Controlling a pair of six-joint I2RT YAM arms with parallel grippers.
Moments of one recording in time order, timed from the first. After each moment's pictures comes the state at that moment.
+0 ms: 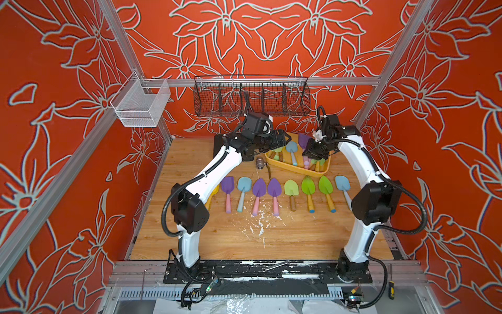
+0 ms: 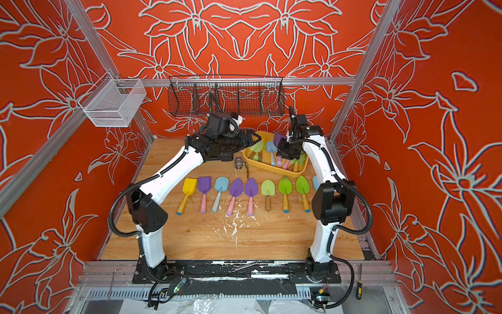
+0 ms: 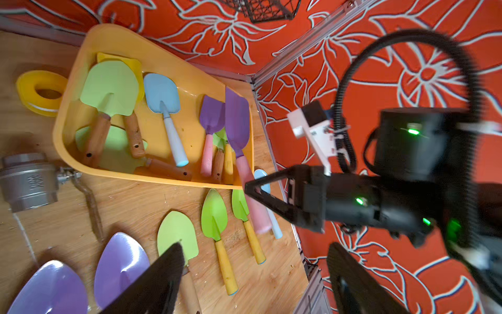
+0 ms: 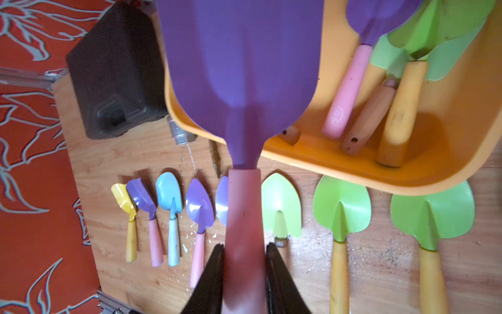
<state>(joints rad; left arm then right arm) -0.55 1.99 2.08 -0.59 0.37 -0.76 0.14 1.86 1.91 -1.14 -0.33 0.47</state>
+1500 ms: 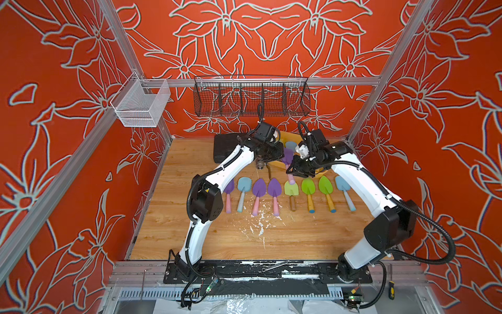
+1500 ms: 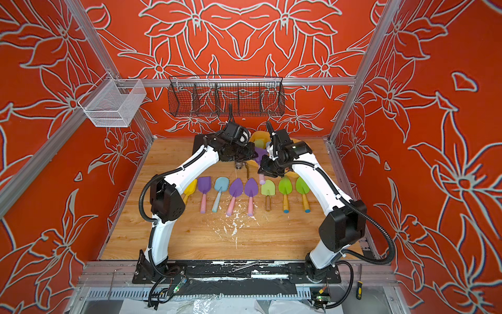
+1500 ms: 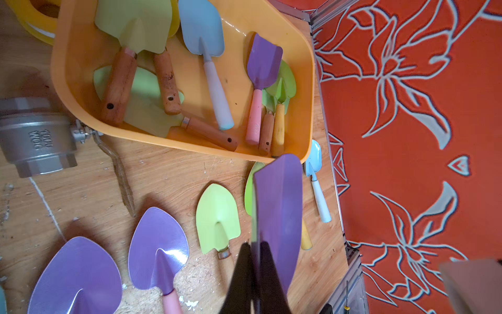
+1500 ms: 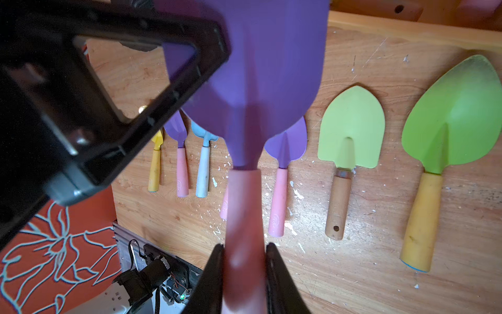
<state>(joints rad) -0.56 2.17 2.16 -0.76 0.34 -0.66 0.37 1.62 1.61 -1.08 -0.35 0.58</state>
